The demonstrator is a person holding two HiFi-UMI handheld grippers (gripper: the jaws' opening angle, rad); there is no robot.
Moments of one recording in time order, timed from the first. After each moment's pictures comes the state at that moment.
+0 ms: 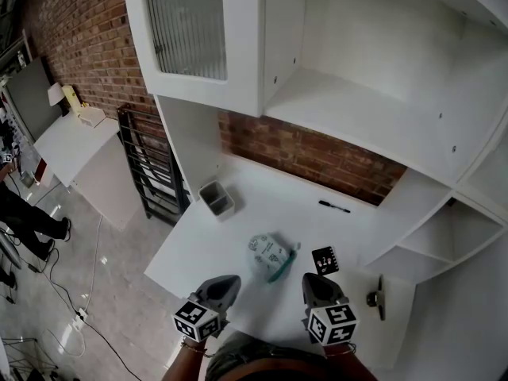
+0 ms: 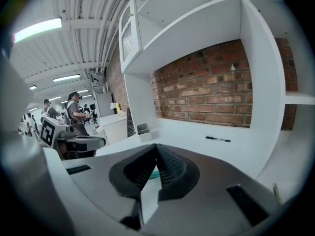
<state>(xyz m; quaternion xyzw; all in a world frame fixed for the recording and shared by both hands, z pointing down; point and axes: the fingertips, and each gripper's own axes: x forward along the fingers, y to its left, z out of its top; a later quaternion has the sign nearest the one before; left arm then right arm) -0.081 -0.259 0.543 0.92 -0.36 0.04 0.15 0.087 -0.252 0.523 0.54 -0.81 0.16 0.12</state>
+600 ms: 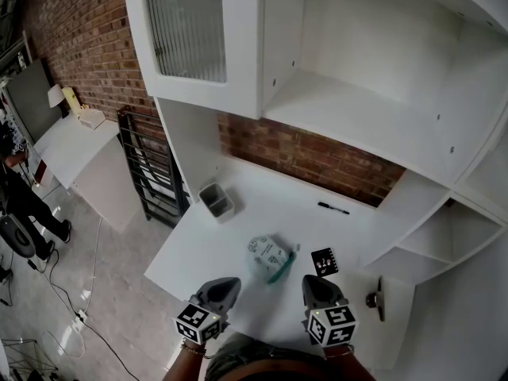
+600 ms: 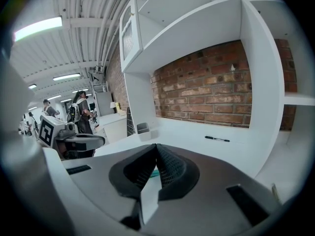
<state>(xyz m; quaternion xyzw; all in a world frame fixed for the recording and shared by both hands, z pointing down) -0.080 -0.255 0.546 0.92 -0.36 0.06 0.12 0.088 -0.250 0.524 0.55 -0.81 0.16 0.13</state>
